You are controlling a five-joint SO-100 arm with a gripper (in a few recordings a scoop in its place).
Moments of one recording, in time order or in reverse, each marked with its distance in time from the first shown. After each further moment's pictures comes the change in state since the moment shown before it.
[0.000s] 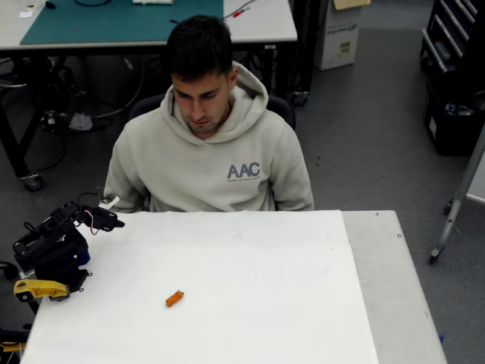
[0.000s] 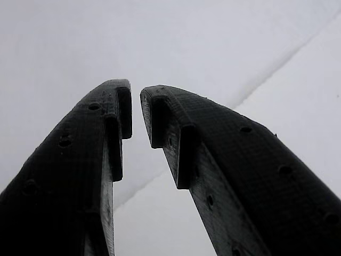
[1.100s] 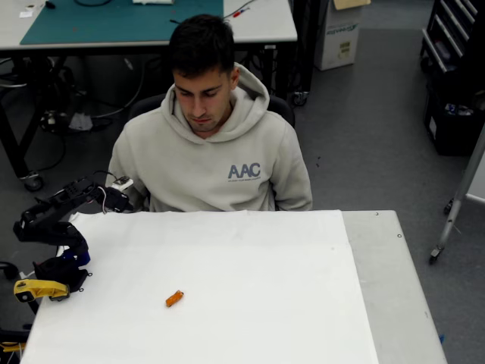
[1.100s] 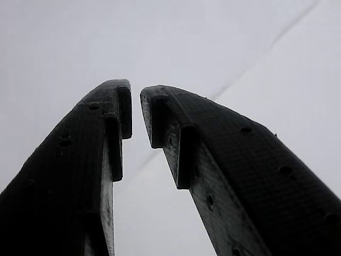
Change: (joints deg) arm 6.2 -42.3 -37.4 0.9 -0.1
